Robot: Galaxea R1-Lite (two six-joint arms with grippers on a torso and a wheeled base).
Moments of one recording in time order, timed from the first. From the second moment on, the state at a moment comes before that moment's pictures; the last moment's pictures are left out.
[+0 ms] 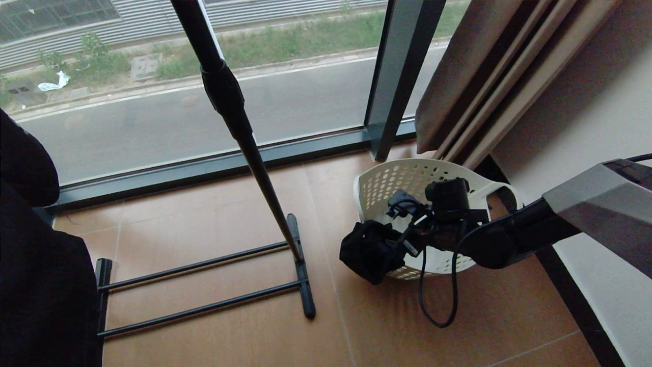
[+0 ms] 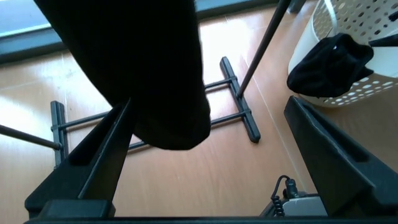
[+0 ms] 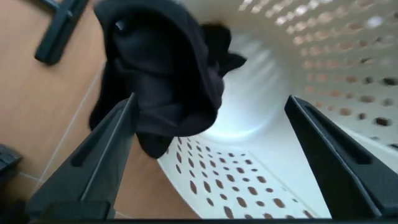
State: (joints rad) left arm 0.00 0.00 -0.01 0.02 -0.05 0.03; right arm 0.36 2.21 -1.17 -0.44 -0.07 -0.52
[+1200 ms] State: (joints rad) left arm 0.00 0.00 -0.01 0.02 -0.04 0.03; right arm 0.33 2.37 -1.38 -0.43 -0.12 -0.36
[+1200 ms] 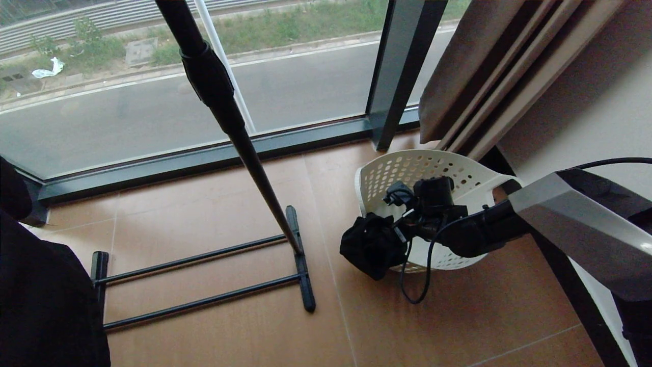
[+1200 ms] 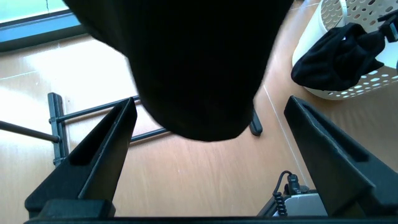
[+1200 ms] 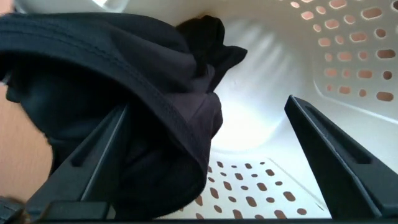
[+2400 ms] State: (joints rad) left arm 0.00 0.00 -0.01 0.02 -0.04 0.03; right arm 0.33 2.38 -1.42 -0.44 -0.17 -0.27
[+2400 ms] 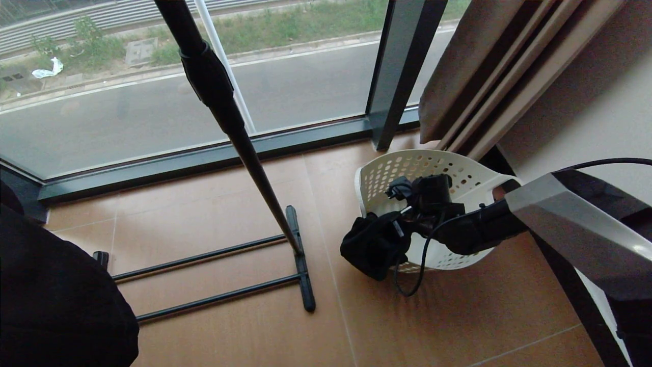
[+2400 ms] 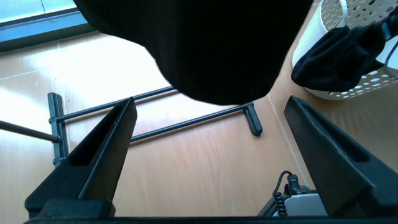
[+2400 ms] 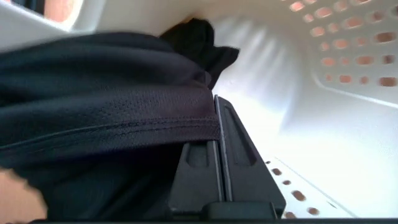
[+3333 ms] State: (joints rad) left arm 0.00 0.00 -0.01 0.02 -0.04 0.04; right arm 0.49 1.64 -0.84 -0.58 -0.17 -0.28
